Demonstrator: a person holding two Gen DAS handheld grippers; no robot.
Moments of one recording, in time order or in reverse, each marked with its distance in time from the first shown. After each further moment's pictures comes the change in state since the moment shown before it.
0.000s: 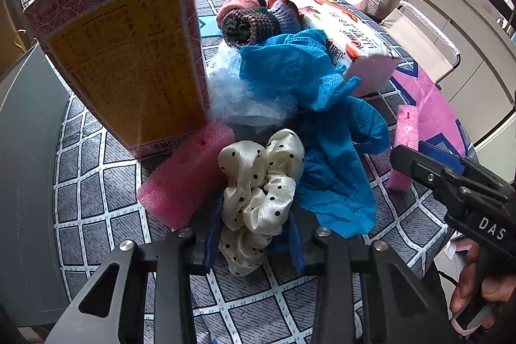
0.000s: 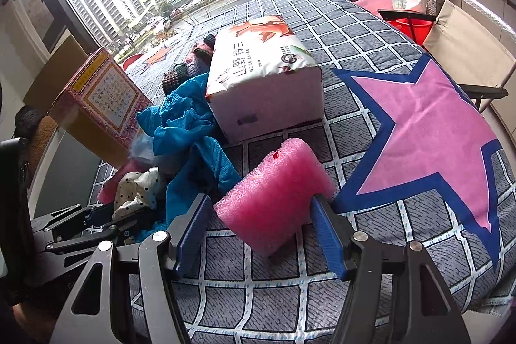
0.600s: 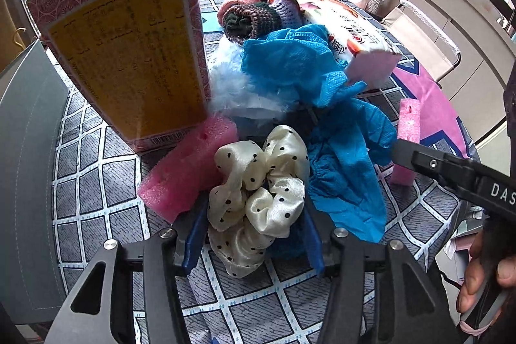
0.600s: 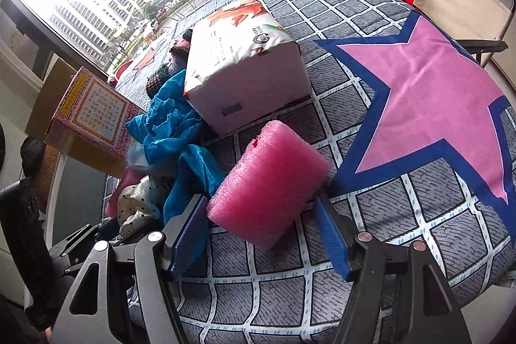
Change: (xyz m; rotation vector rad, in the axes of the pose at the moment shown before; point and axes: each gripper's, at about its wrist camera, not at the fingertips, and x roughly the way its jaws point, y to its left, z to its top) left arm 0.003 -0.003 -0.003 0.006 0.010 0.006; right arm 0.008 -0.017 0.004 0.167 0.101 0.048
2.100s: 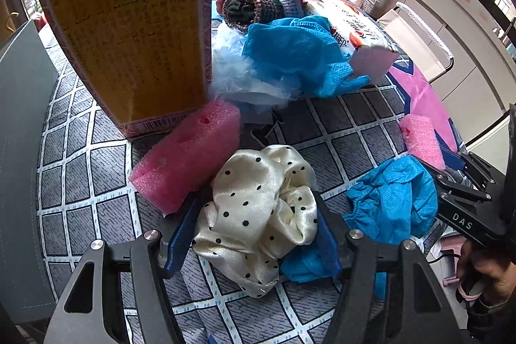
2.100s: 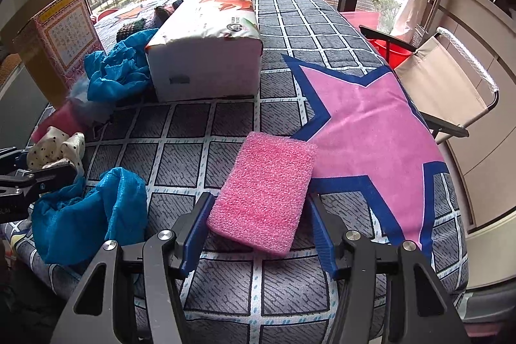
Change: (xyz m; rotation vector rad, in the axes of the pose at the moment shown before) left arm 0.004 0.017 -0.007 -0.042 0.035 -0.080; right arm -0.006 -0.014 -0.015 -0.358 -0.057 -0.314
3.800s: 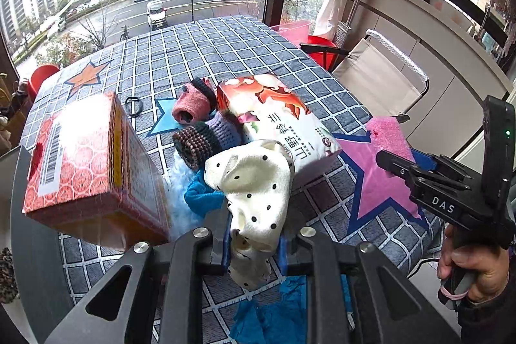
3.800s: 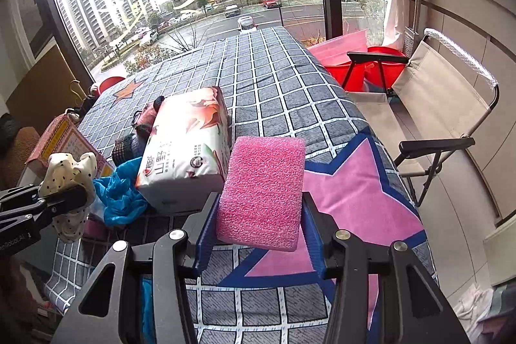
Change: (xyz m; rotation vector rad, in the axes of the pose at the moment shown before) left arm -0.059 -0.060 0.091 0.115 -0.165 -0.008; right arm -0.035 -0.053 0.073 0.172 -0.156 0.116
